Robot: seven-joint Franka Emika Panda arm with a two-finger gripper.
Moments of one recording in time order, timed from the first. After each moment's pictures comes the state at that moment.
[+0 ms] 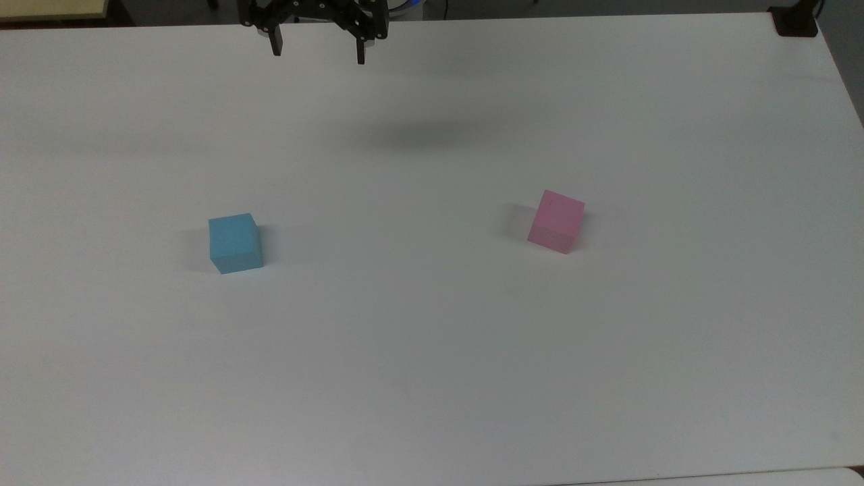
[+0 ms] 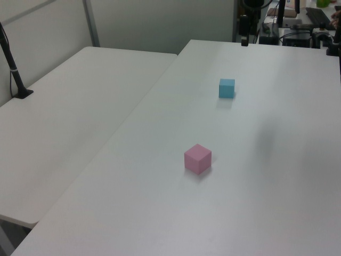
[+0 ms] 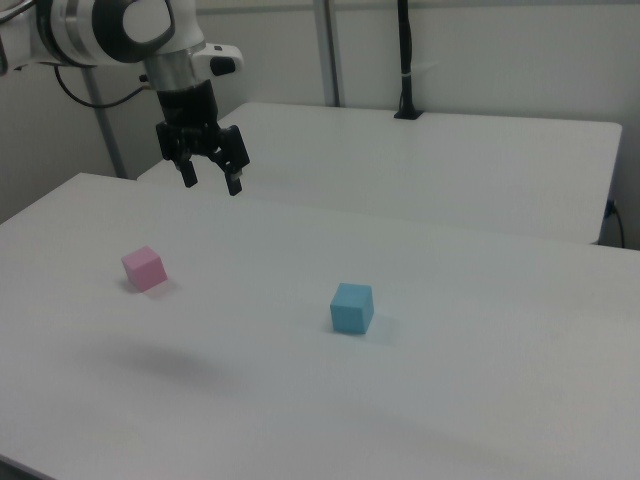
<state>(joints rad) -0.02 0.07 0.02 -1.55 -0.06 1.63 0.05</state>
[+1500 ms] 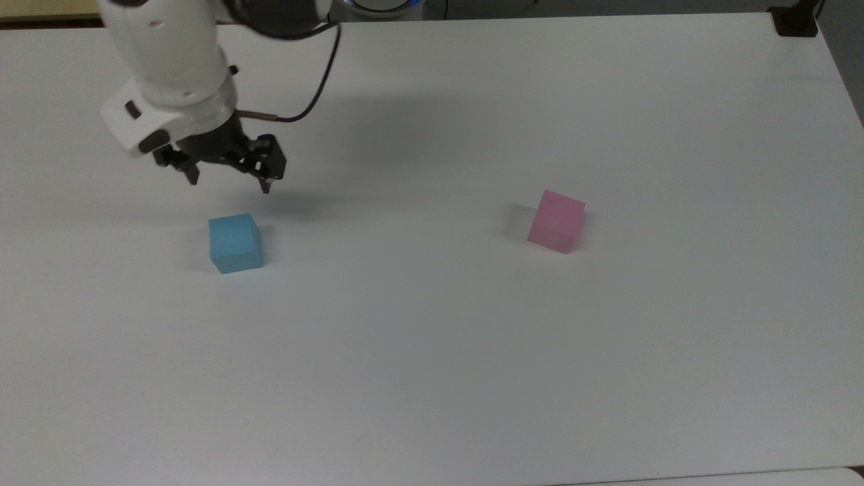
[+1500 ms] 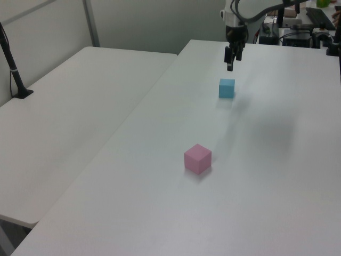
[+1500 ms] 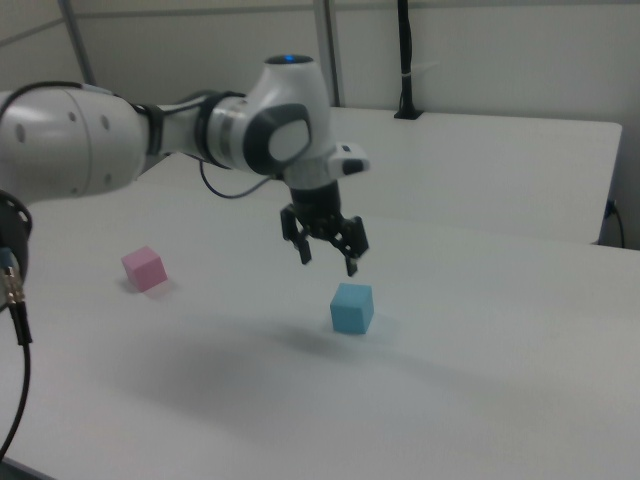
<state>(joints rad) -0.22 0.38 0.02 -1.54 -0.07 1.94 -0.11</state>
